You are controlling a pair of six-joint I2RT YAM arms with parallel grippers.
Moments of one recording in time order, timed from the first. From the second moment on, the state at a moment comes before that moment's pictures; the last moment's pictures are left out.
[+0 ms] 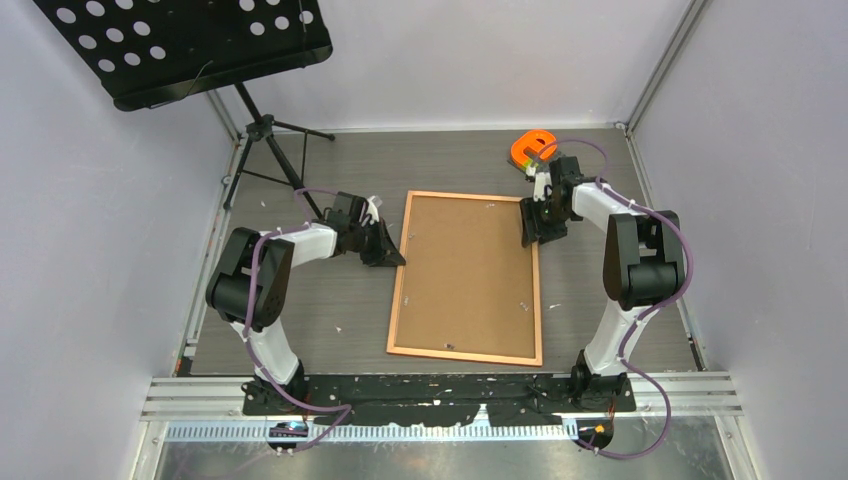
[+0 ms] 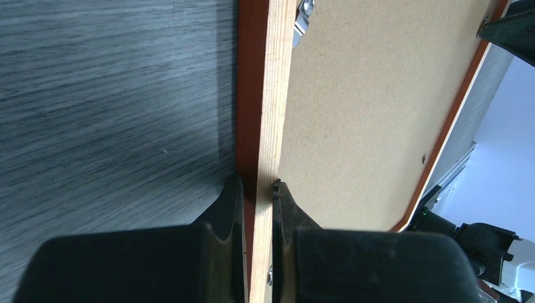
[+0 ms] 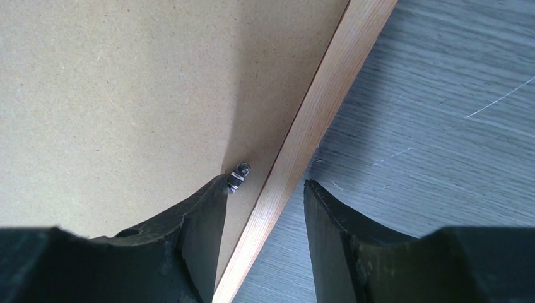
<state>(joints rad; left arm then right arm) -0.34 1.79 0.92 -0.11 0.52 -0.60 0.07 1.86 1.23 -0.61 -0.24 -0.12</state>
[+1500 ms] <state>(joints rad) -0.34 1.80 0.93 -0.11 0.54 -0.60 0.07 1.86 1.24 -0.60 -0.21 -0.19</state>
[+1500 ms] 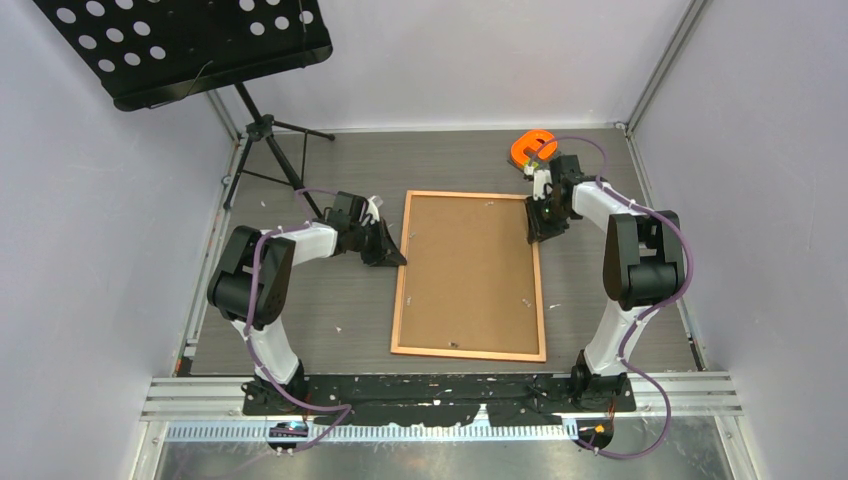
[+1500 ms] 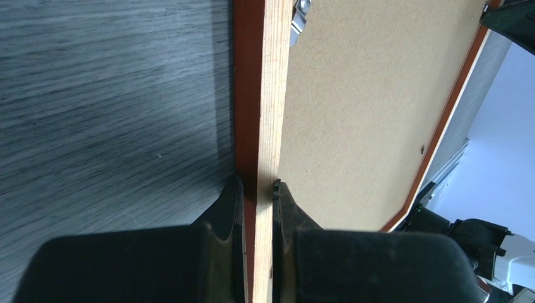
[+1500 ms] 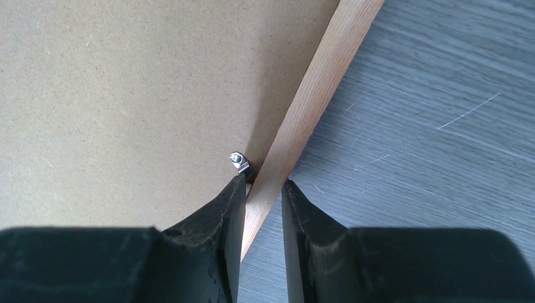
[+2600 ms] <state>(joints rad) -0.34 1.80 0.93 -0.11 0.54 -0.61 0.03 1.70 1.12 -0.61 -0.31 -0.21</state>
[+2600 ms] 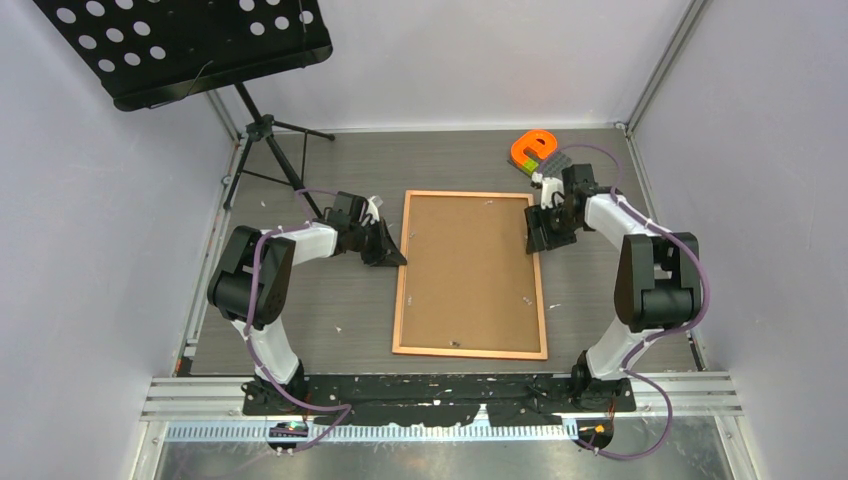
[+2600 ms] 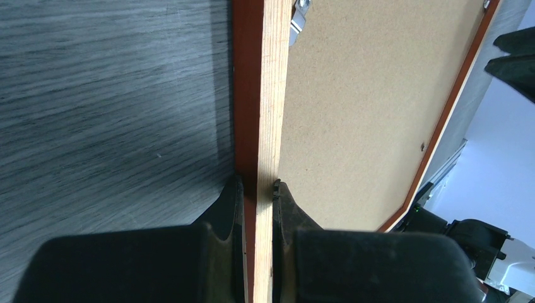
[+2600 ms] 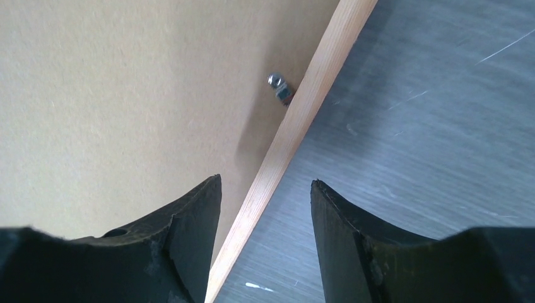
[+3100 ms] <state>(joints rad) -0.34 1.80 0.93 -0.11 0.54 -0.61 0.03 1.63 0.99 -0.67 -0.37 -0.33</state>
